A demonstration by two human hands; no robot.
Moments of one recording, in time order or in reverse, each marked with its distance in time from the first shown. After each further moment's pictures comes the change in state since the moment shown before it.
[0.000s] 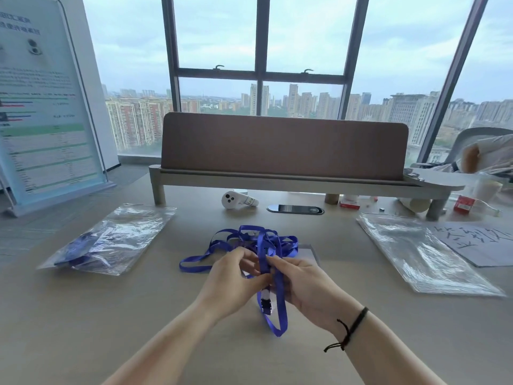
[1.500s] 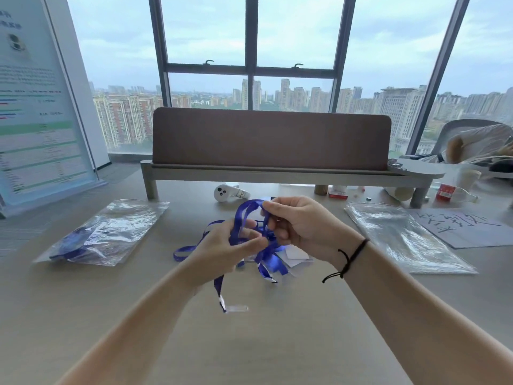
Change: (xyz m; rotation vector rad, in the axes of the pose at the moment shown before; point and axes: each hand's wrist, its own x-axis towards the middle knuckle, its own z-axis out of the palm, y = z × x) left_hand -0.003 0.031 -0.026 -0.252 -0.218 0.062; right_hand -0.015 -0.079 -0.009 -0.134 -0.125 -0.223
